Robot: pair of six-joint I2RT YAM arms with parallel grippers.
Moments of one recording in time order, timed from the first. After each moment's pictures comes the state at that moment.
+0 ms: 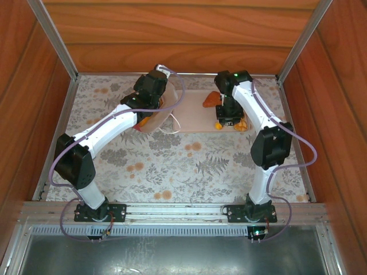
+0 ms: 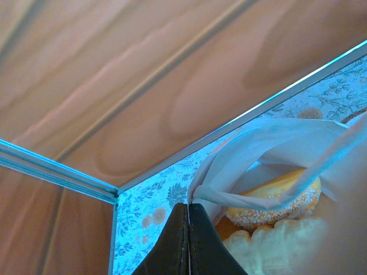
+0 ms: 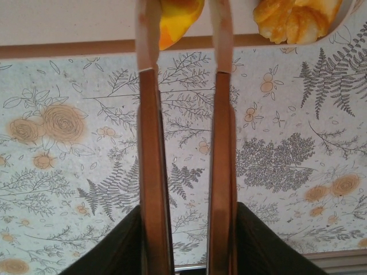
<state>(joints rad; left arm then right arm) -0.64 1.68 1.47 -0.26 -0.72 0.34 0.37 1.94 1.89 -1.58 0.07 0.30</state>
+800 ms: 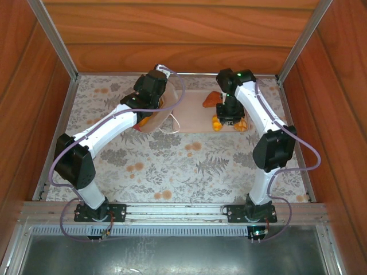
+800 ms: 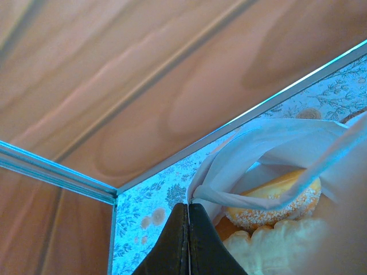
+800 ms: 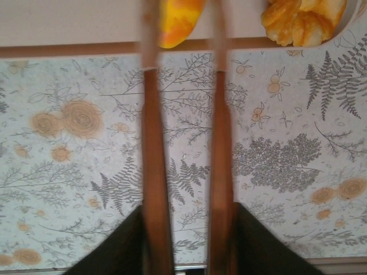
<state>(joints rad) -0.63 1.68 1.47 -0.26 -0.72 0.34 0.37 1.88 1.89 -1.57 0.02 0.30</state>
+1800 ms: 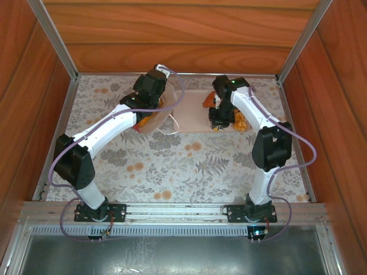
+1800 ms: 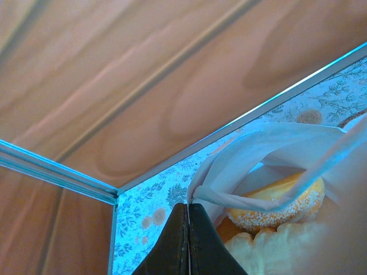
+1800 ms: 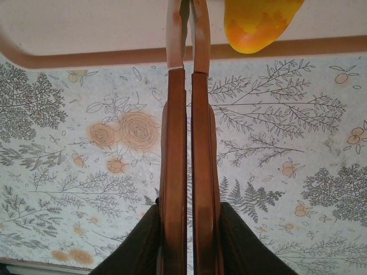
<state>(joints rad) -0.63 1.68 1.47 -0.26 -0.72 0.34 0.38 1.90 1.73 -1.37 -0.16 0.35</state>
